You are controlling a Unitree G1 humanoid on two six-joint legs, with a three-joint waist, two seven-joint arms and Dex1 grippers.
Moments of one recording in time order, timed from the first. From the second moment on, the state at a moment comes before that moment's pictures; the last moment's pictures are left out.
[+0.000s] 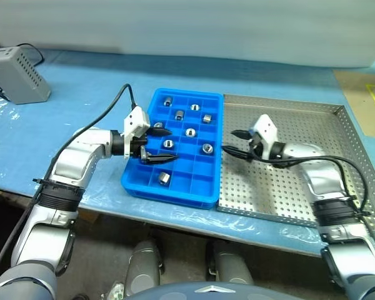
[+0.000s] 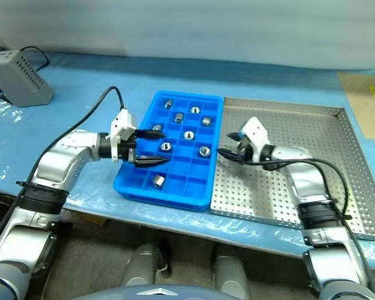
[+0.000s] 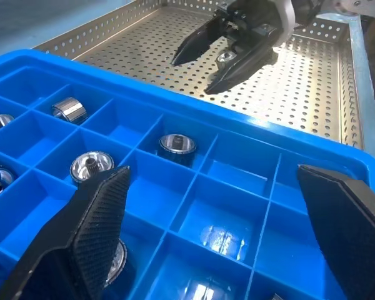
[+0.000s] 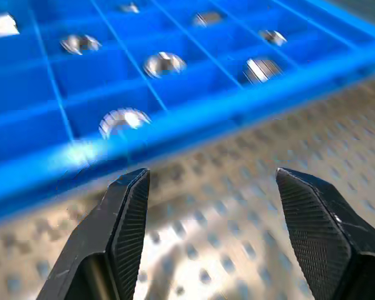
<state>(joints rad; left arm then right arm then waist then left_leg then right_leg) -0.61 0.55 -0.12 0.12 -0.36 0.39 -1.20 -0.42 -0.63 0.01 0.13 0.21 0.33 0.90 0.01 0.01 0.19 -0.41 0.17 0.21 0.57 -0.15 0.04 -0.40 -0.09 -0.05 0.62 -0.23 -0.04</state>
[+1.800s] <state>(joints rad) -0.58 0.55 -0.09 0.06 -0.38 0.44 -1.16 -0.44 -0.61 0.04 -0.05 0.28 0.44 0.94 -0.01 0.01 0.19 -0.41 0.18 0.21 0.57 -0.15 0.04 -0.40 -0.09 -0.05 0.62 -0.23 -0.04</state>
